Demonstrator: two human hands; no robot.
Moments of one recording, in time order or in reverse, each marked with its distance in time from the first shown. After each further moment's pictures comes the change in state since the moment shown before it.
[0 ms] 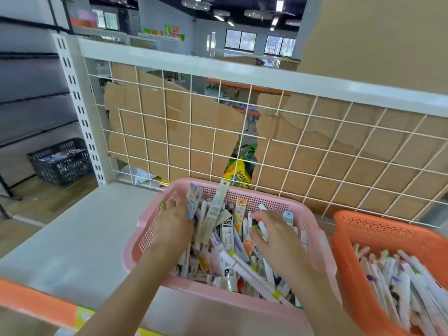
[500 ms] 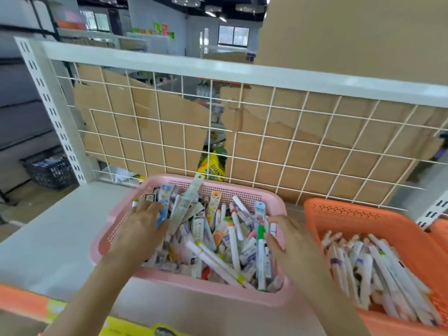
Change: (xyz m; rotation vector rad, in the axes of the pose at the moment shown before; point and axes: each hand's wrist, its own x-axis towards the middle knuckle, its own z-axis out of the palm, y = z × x) left_hand -0.028 0.004 -0.007 0.122 0.046 0.138; right_hand -0.055 0.067 -0.035 -0.039 0.200 0.060
